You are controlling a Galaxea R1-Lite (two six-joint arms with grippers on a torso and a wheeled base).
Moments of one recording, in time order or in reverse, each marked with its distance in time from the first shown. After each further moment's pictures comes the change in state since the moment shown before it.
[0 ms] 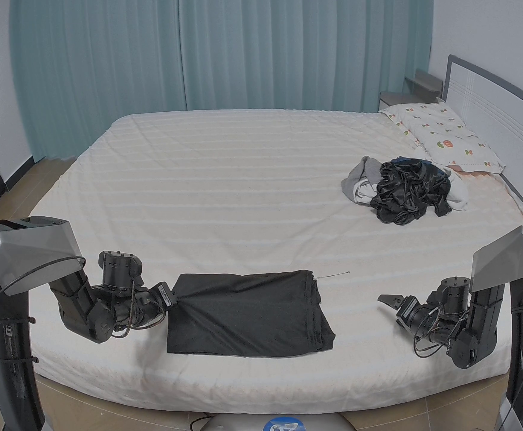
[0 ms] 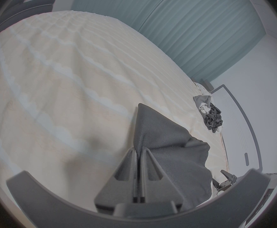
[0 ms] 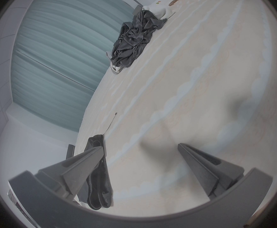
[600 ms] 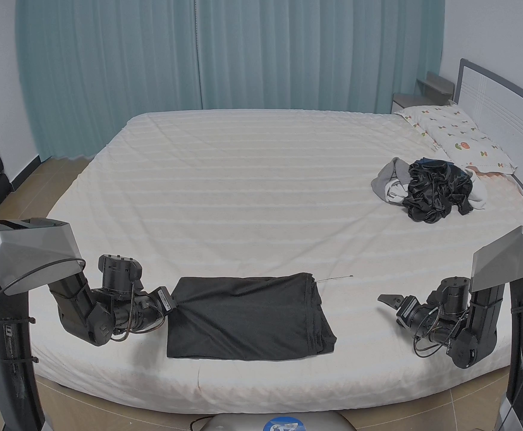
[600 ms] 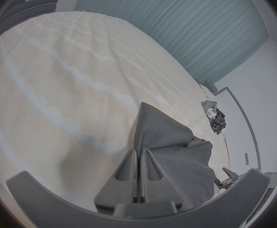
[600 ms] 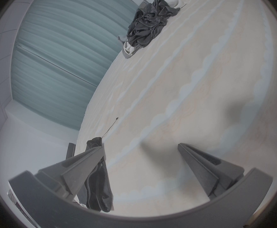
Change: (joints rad) left arm -0.002 0.000 0.023 0.000 0.001 0.001; right arm 0.000 0.000 -0.001 0.001 0.000 -0.001
